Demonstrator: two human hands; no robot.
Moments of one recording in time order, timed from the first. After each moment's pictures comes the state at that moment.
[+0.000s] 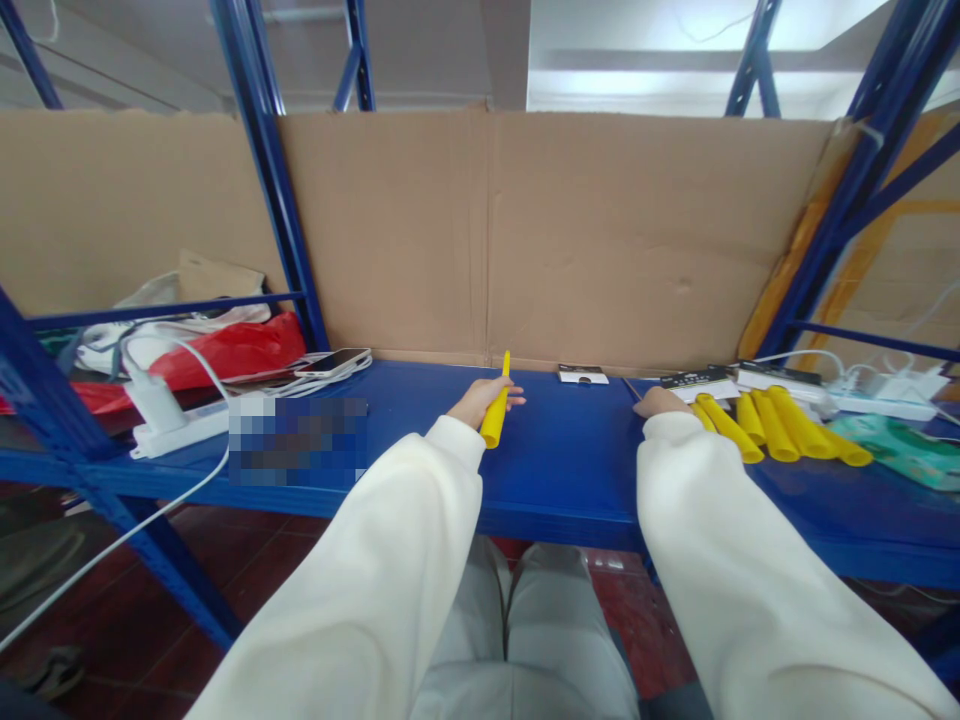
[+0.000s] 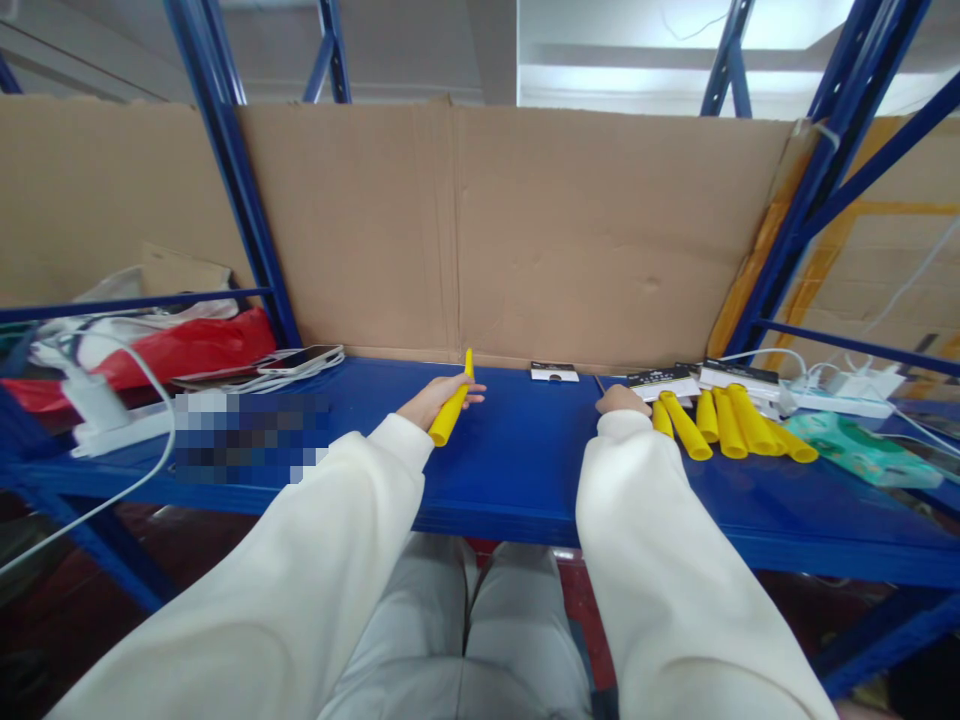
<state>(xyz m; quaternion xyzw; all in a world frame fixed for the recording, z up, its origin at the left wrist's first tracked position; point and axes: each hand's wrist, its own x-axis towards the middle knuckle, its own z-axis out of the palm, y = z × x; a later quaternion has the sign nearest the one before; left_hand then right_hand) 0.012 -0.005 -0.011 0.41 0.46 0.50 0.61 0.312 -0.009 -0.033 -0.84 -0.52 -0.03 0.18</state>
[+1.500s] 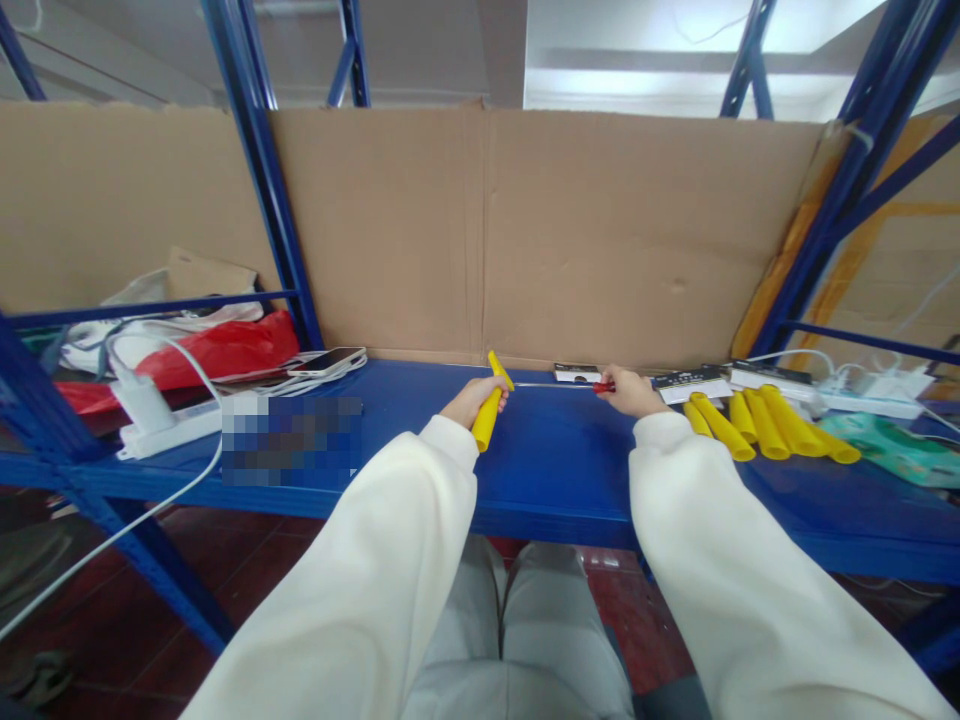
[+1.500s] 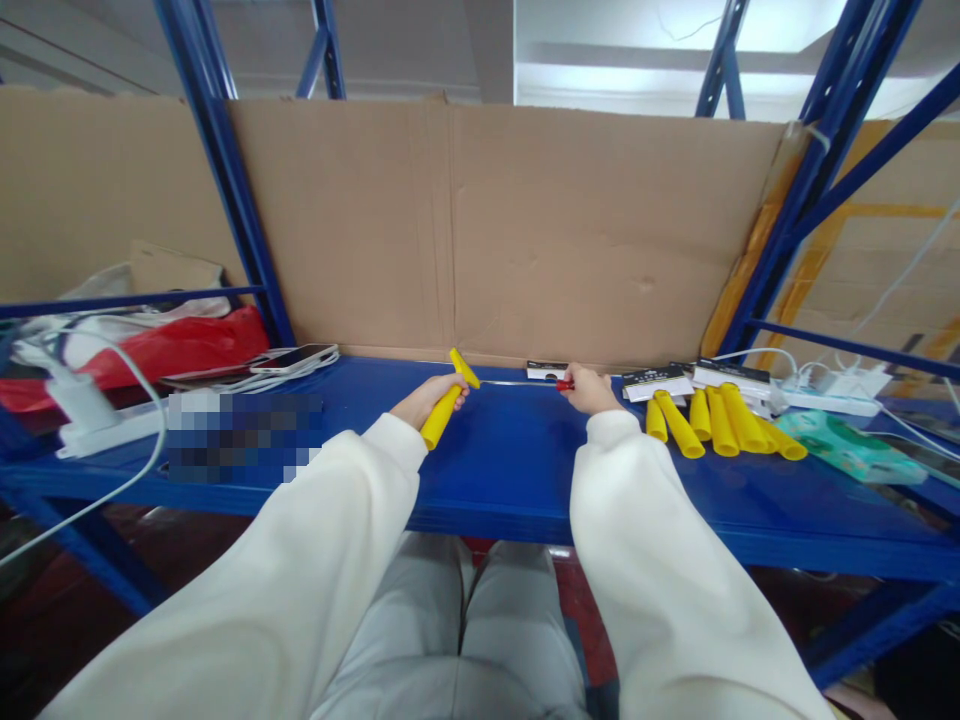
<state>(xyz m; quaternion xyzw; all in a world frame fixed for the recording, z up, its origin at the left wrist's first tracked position) 0.004 -0.002 -0.012 0.47 0.46 0.46 0.60 0.283 -0.006 -0.019 -0.69 -0.68 -0.11 0.22</state>
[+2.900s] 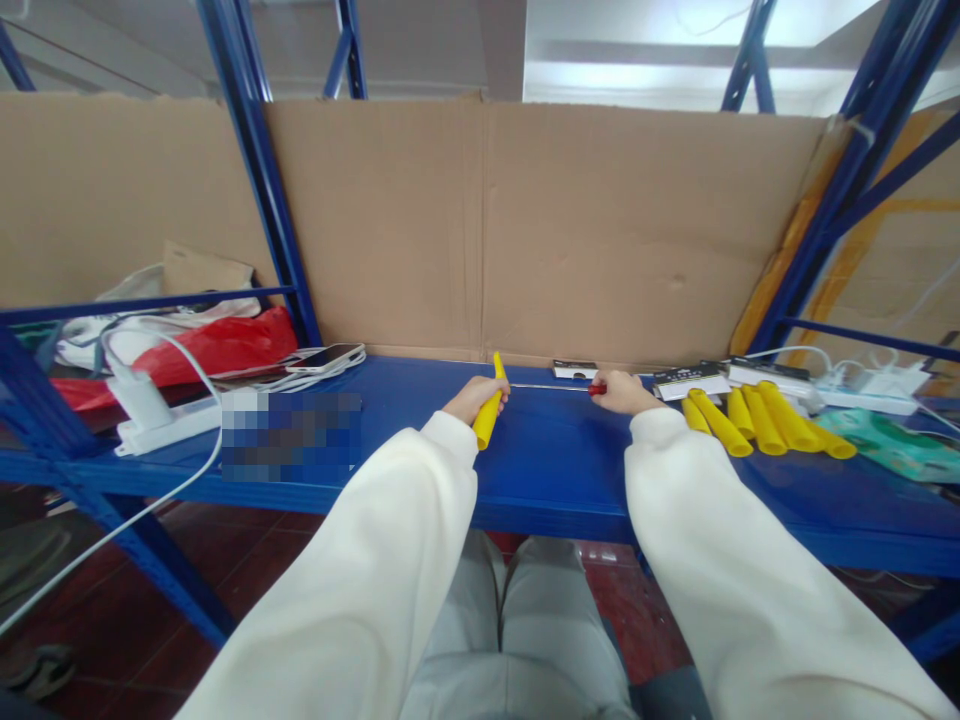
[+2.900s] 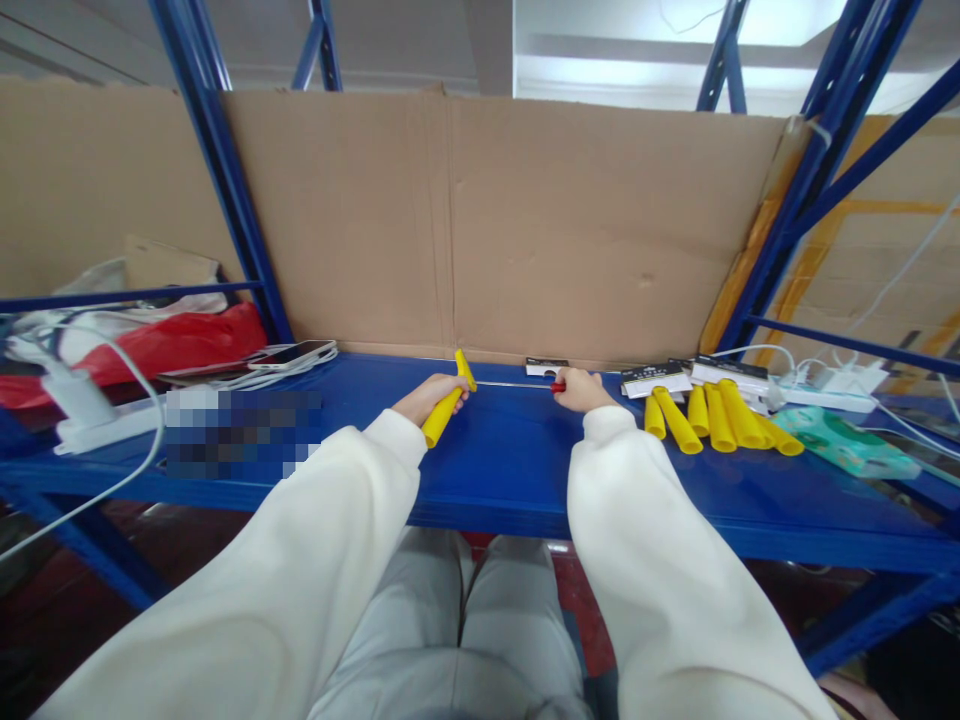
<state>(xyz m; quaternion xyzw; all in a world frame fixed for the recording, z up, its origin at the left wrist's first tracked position) 0.005 -0.003 -0.012 0.53 0.53 0.39 0.53 0.262 -0.020 -0.010 -0.69 -0.70 -0.10 0.13</state>
